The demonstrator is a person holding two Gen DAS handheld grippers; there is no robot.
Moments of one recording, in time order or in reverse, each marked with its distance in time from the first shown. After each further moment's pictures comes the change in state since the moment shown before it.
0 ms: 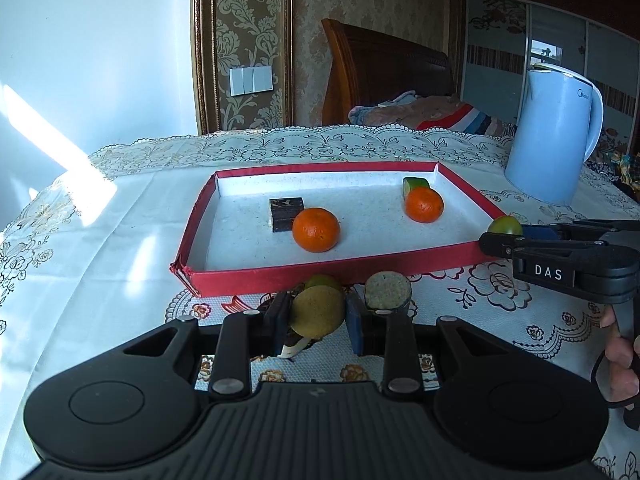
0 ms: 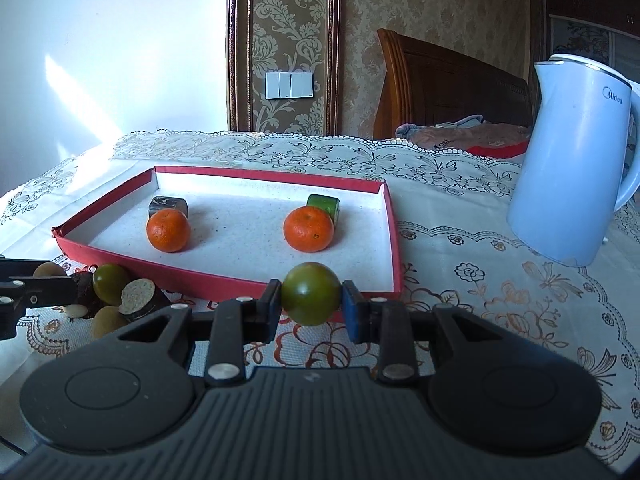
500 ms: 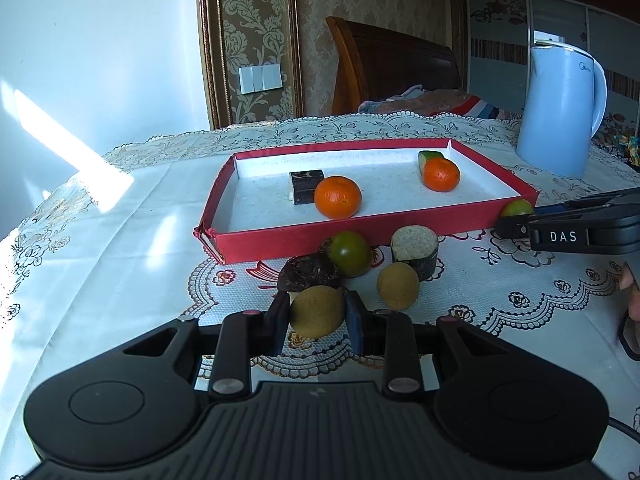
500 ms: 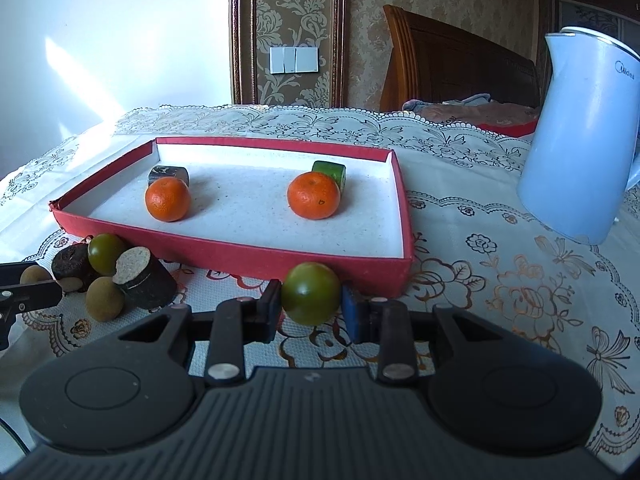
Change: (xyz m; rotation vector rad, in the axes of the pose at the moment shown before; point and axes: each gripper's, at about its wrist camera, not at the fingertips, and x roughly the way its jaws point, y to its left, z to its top) left arm -0.005 0.011 -0.036 0.036 -0.006 0.041; right arm 0.008 0.001 -0.017 -0.004 0.067 0.019
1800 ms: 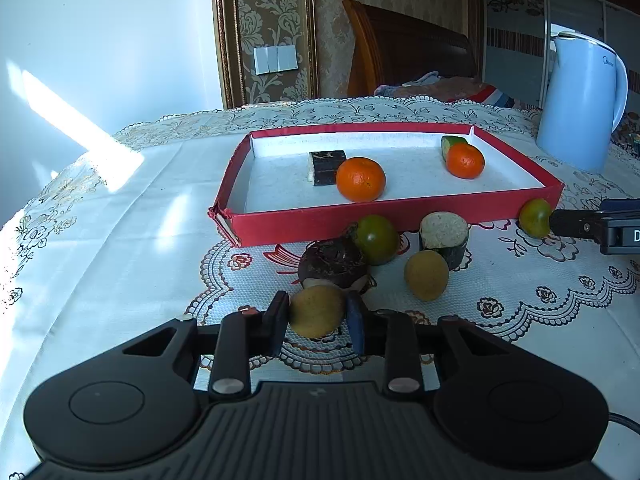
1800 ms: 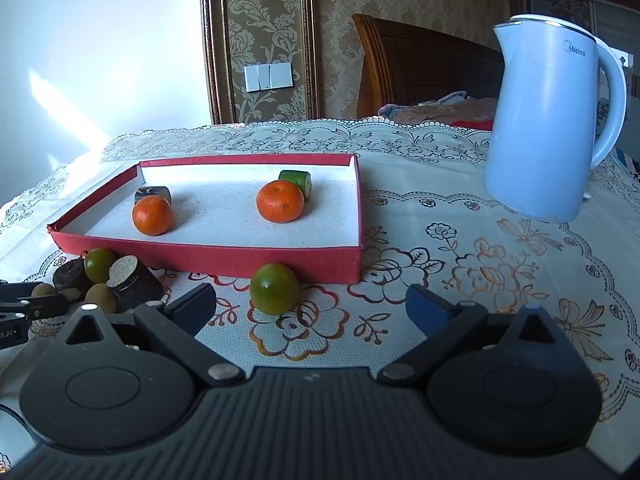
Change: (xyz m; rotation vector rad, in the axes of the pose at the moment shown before) left arm 0.014 0.009 -0.001 -0.027 0.052 0.034; right arm -0.017 -0.017 -0.009 0.068 -0.012 -0.016
